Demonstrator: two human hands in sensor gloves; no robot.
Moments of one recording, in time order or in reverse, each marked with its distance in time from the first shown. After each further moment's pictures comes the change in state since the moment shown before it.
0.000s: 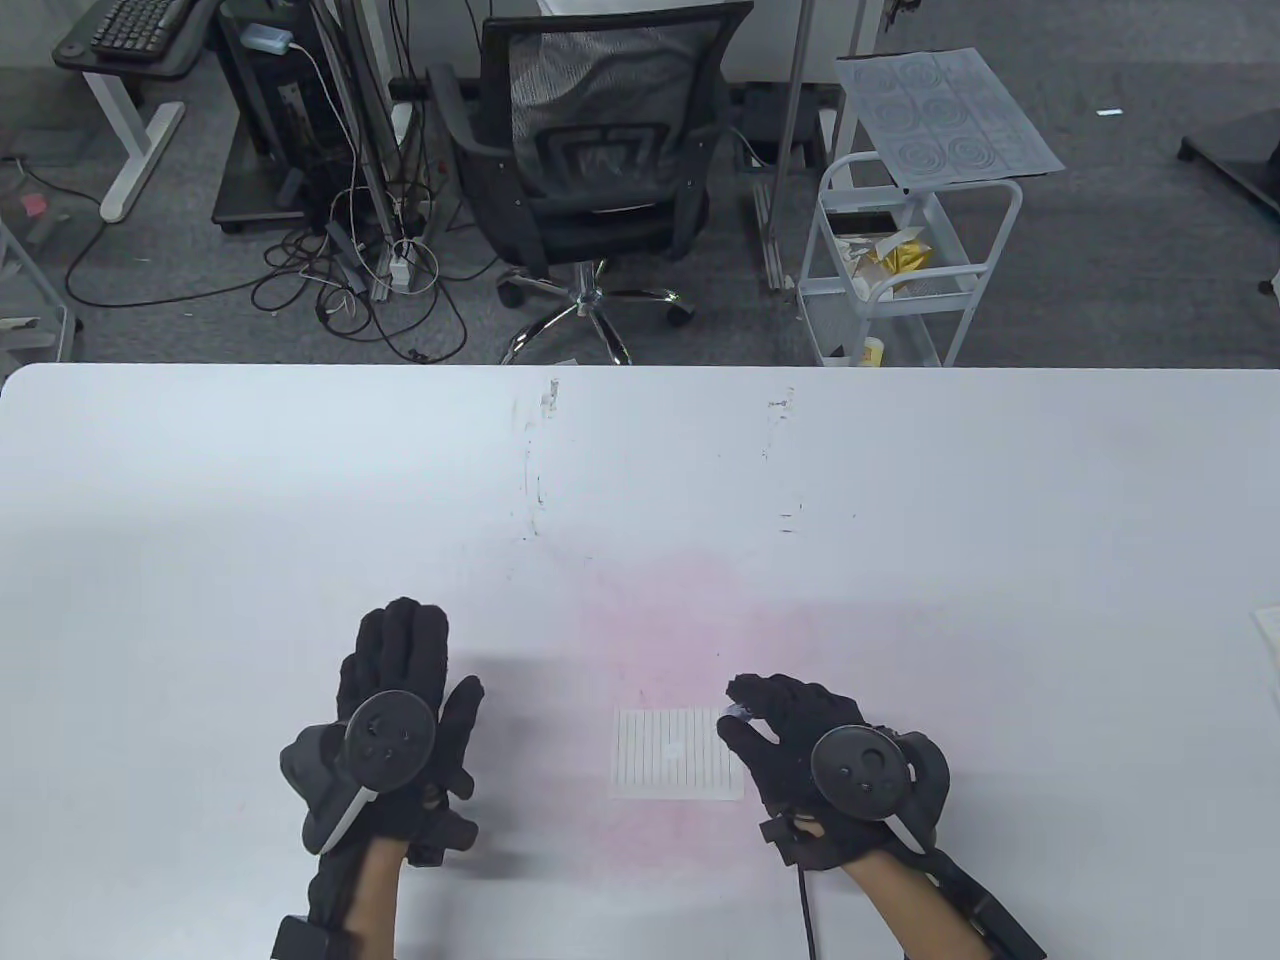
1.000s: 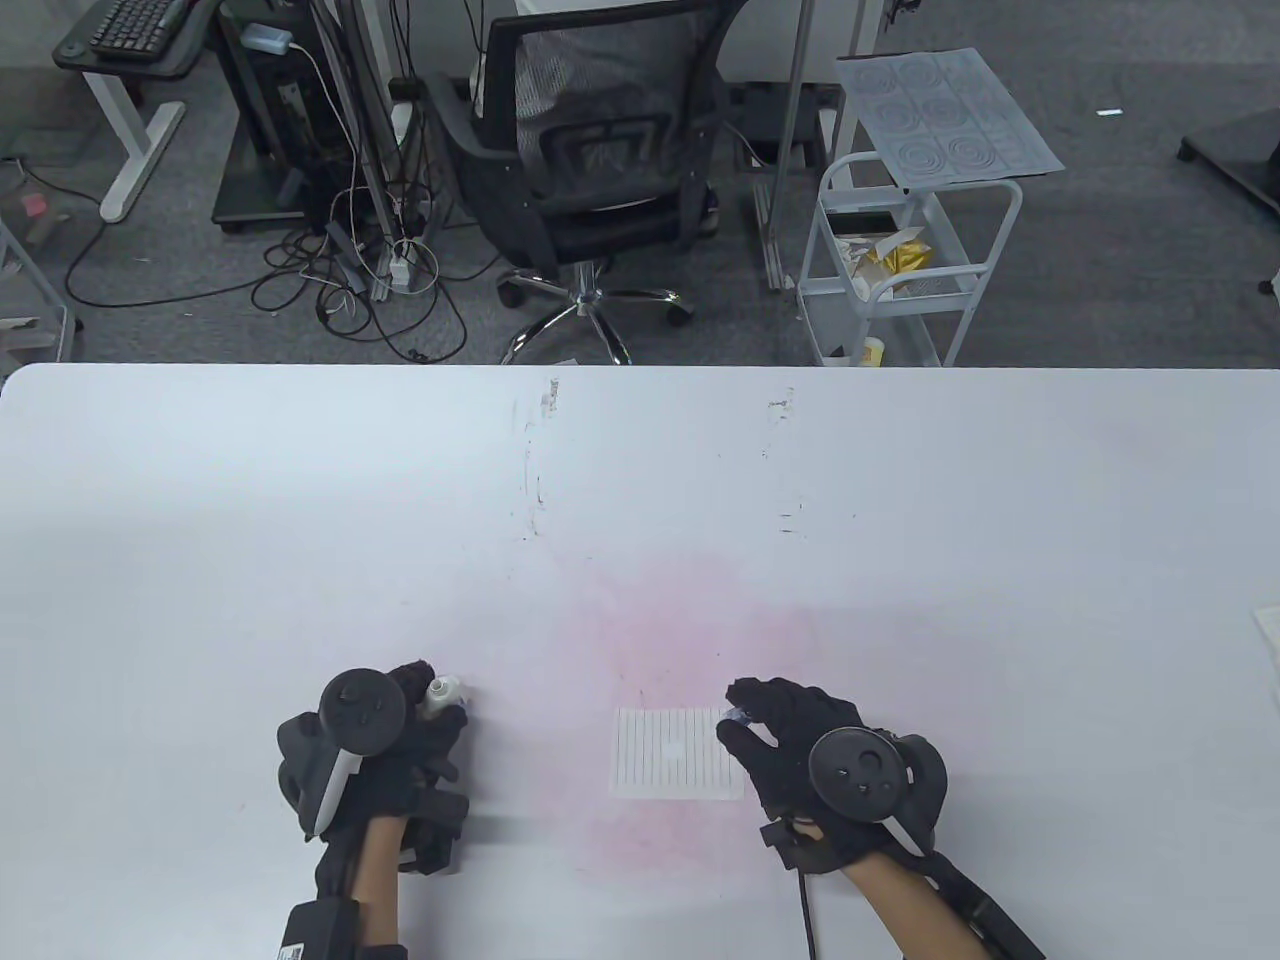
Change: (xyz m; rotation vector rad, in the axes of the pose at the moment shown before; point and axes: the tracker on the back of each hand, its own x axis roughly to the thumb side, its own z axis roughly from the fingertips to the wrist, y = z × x) left_hand -0.036 -0.039 -0.009 -0.139 0.247 0.107; right_hand 0.000 0.001 0.002 0.015 0.008 0.009
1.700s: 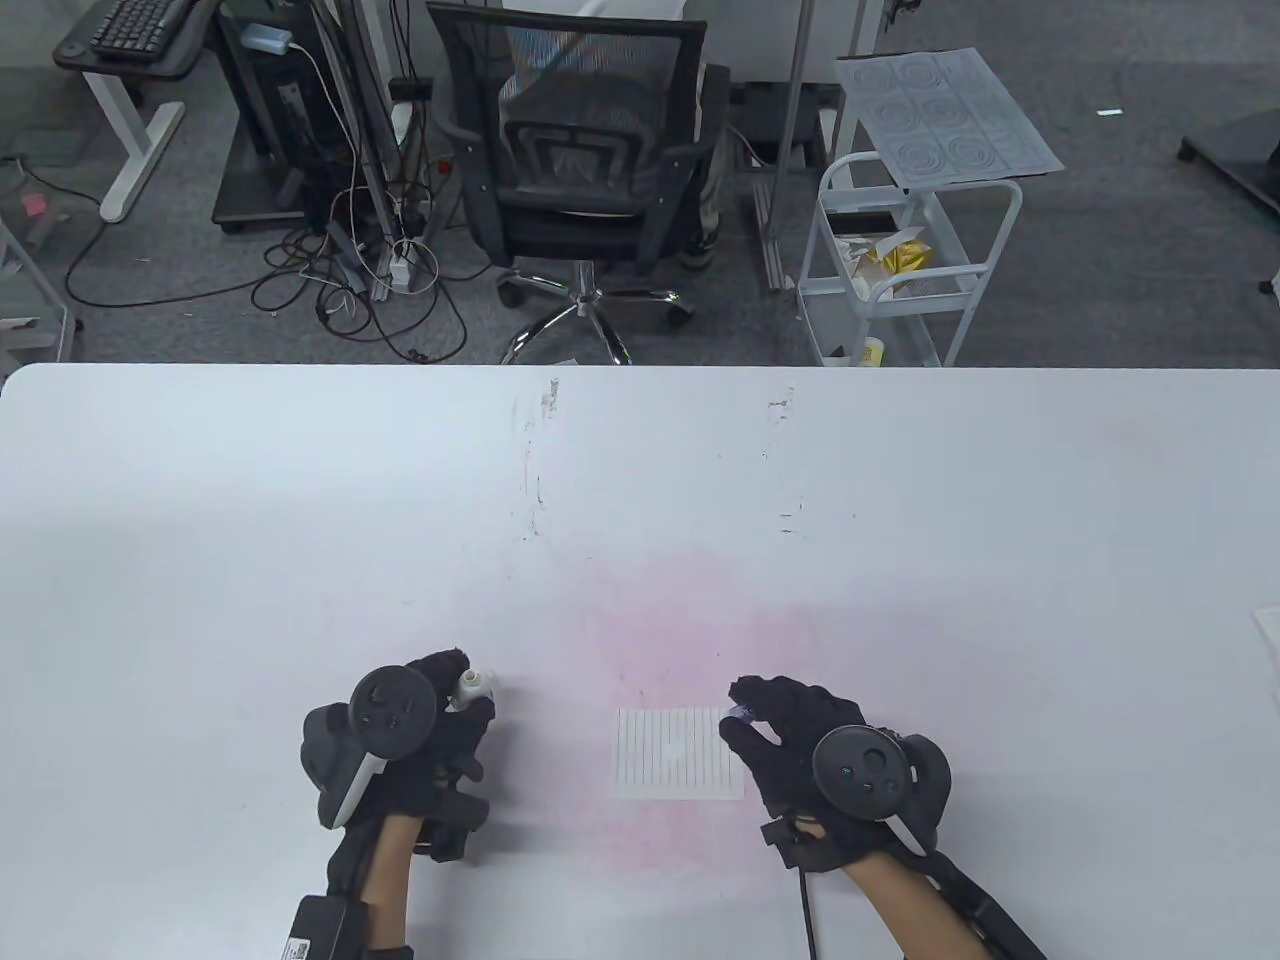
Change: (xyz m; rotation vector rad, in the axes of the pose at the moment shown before) left_hand 0.047 0.015 0.012 0.073 -0.231 -0.010; right_hand -0.001 0.000 -0.001 -0.006 0.013 -0.008
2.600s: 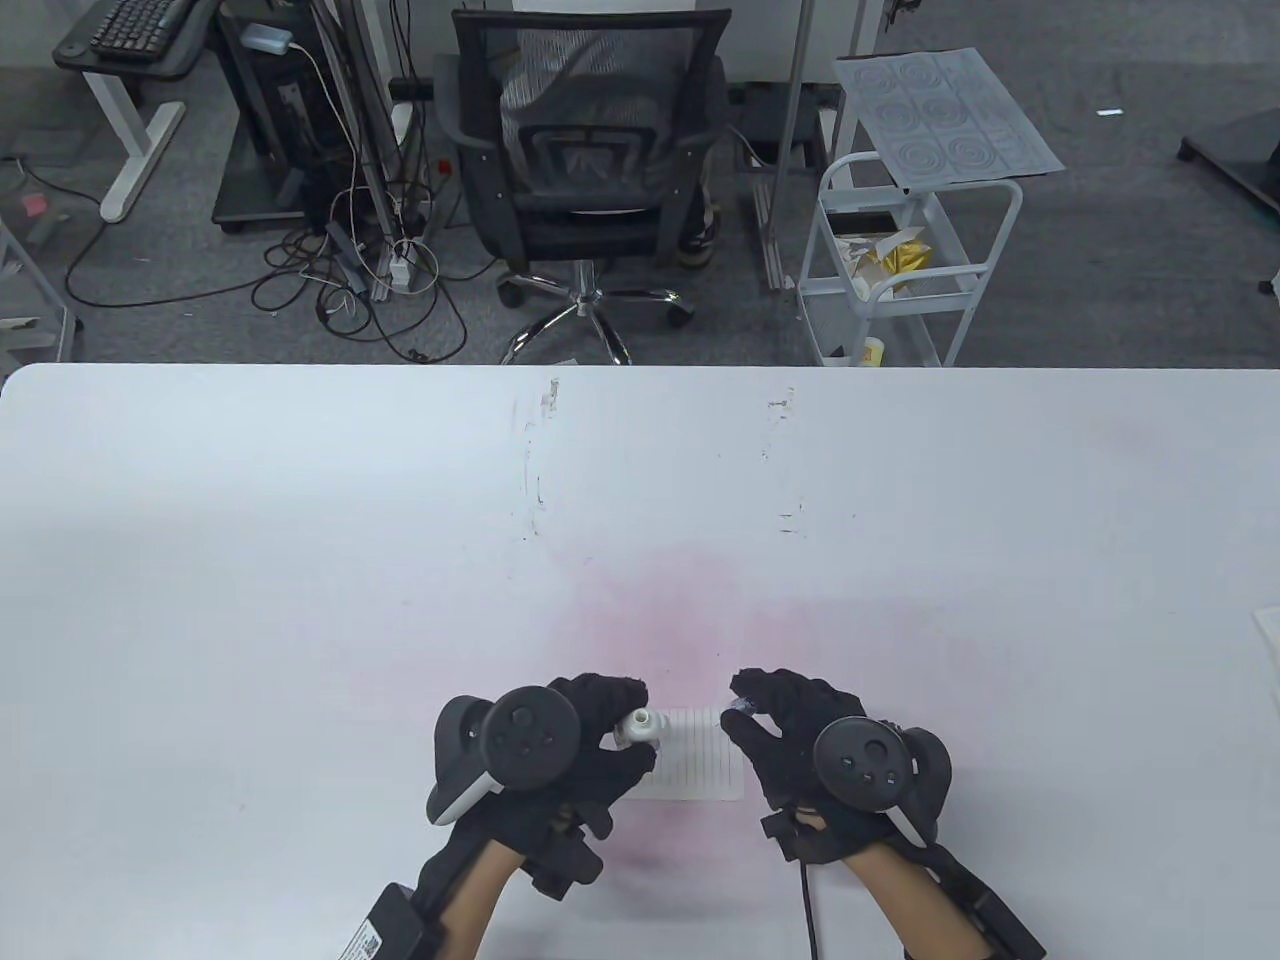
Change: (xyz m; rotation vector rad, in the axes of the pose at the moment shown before) left_hand 0.124 -0.012 0.027 -0.203 -0.429 0.105; right_hand -0.002 -0.002 -0.005 -0.007 0.005 -0.009
